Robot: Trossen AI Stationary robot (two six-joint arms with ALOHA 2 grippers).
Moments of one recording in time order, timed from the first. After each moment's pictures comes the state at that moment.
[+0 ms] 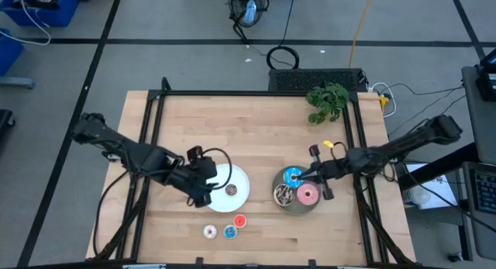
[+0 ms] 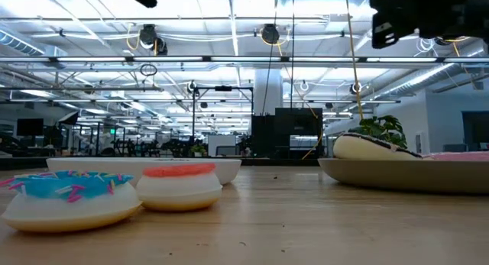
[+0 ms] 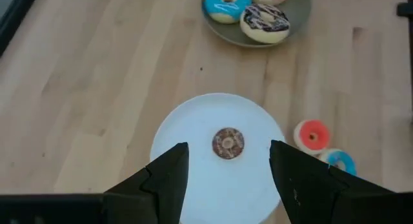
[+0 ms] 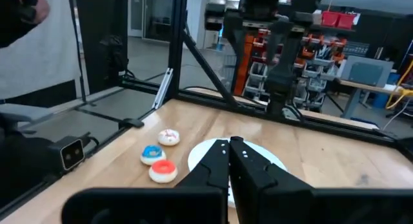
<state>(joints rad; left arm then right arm) -0.44 1.41 1.34 -0.93 -0.40 -0.55 0.32 0.82 0.21 0.61 0.05 -0.11</state>
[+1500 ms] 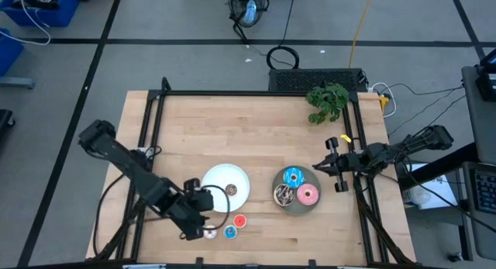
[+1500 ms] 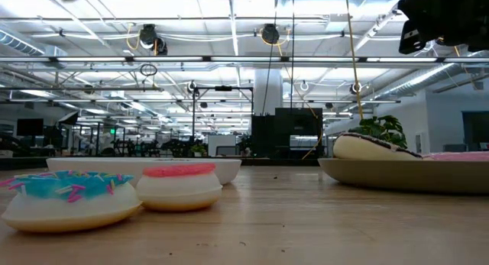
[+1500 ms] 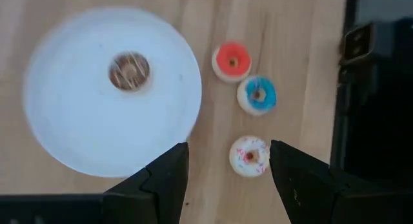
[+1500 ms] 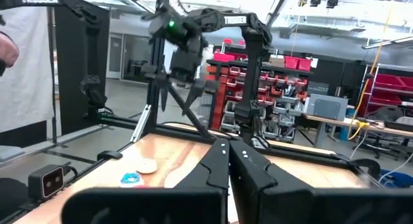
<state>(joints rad) -0.67 1.57 1.33 -0.91 -0.24 -0.81 0.32 0.28 0.03 0.44 0.13 -0.14</state>
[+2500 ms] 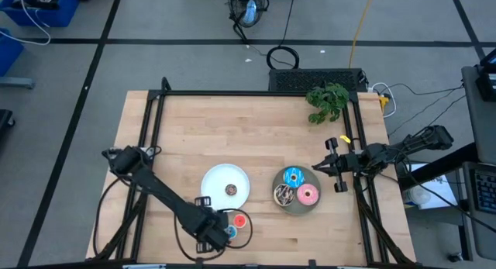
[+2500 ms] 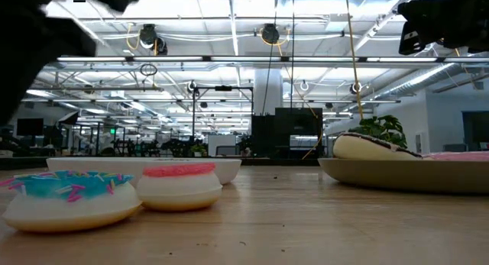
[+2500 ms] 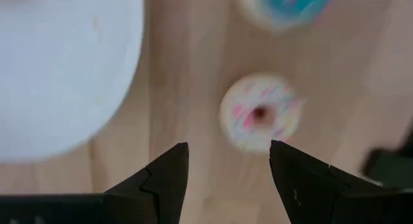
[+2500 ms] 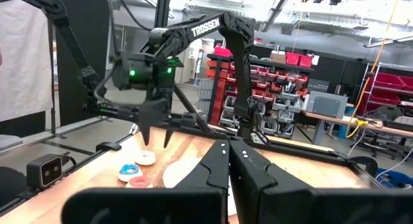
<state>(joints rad) -0.64 2.00 1.53 -1.10 0.03 -0.77 0.32 0.28 0.03 0.42 0.13 -0.17</state>
